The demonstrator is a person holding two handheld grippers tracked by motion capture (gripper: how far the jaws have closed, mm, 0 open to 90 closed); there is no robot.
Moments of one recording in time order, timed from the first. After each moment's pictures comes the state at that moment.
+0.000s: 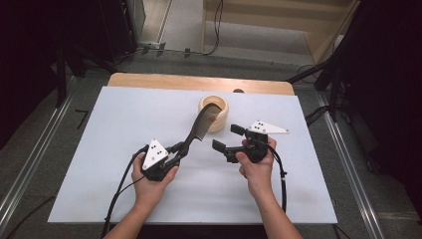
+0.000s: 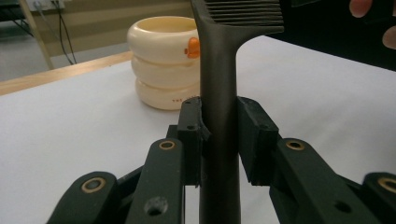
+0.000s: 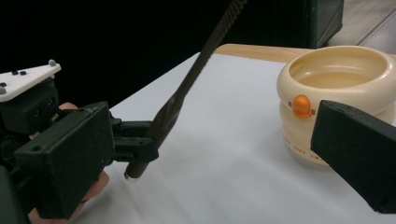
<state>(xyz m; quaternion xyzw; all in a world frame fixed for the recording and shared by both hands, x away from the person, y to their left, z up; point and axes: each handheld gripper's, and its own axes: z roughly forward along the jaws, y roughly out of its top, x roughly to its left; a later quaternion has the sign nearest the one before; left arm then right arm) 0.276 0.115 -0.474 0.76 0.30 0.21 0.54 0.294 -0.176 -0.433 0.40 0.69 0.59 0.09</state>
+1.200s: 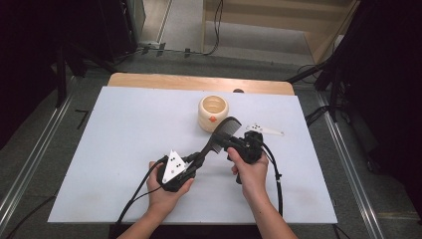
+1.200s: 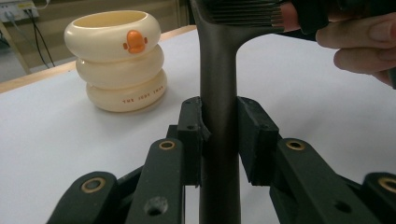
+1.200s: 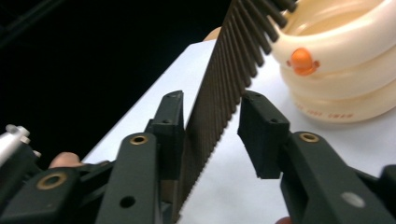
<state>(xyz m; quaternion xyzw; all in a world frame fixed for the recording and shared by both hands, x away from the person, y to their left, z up) 0.255 0.078 -0.489 0.78 0.26 0.22 0.53 0.299 -0.168 -0.454 0.49 0.64 0.59 0.00</state>
